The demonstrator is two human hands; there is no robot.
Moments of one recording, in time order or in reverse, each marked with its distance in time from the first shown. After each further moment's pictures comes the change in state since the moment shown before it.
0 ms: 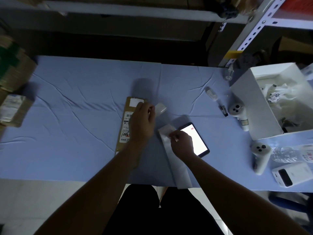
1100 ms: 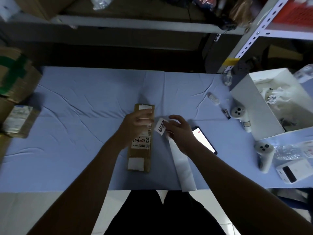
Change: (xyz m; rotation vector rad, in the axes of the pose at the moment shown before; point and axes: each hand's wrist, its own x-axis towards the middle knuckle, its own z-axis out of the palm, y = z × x) left_hand 0.028 -0.064 -0.074 -0.787 -0.663 -0.399; right_hand -0.005 -0.101 -0.006 0.929 -0.207 0.222
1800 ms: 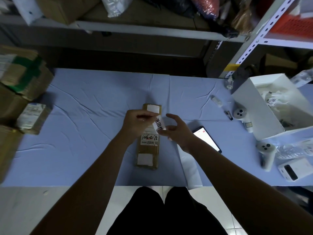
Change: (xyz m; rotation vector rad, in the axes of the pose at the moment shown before) left_hand -0.027 0.016 -0.010 0.115 0.256 0.106; right_hand -0.031 -0.004 0.038 -0.363 -0.139 0.012
